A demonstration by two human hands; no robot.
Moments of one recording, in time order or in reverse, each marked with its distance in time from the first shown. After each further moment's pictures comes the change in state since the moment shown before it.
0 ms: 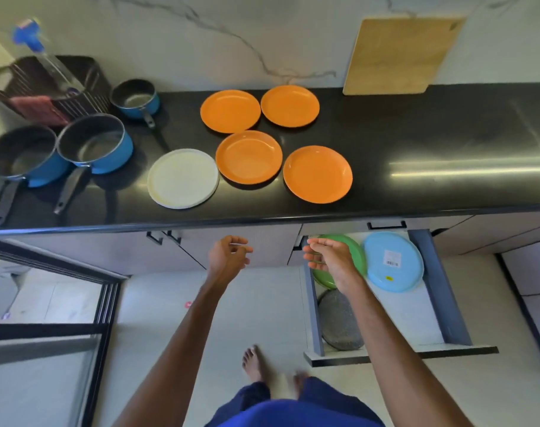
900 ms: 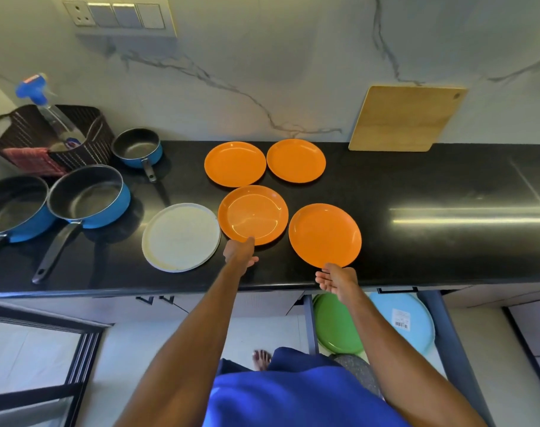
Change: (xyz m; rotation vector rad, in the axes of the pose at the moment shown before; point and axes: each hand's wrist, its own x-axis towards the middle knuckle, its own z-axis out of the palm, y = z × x) left_hand 0.216 0.079 0.029 -0.210 0.139 -0.425; right_hand 0.152 -0.069 0.021 -0.015 0.265 0.209
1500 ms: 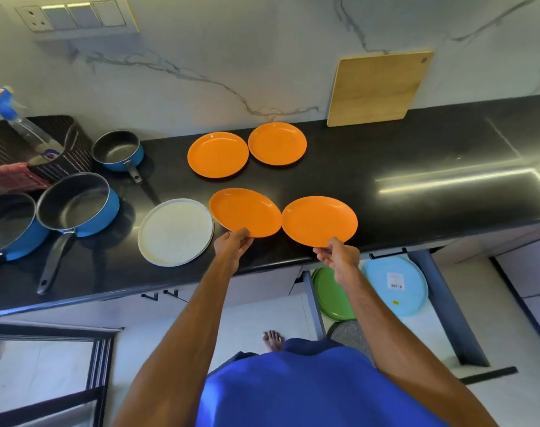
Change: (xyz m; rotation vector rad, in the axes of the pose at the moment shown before) left_hand -0.045 -0.011 -0.027 -0.452 -0.225 0.025; right_hand -0.043 0.010 -0.013 0.315 0.119 -0.096
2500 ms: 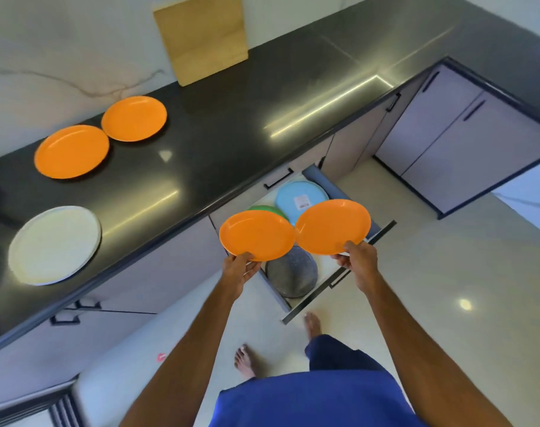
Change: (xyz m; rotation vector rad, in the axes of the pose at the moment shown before) left_hand -0.157 -0.233 0.040 0.401 -0.409 -0.251; right_hand -0.124 0.126 -0.324 0.186 0.337 -0.079
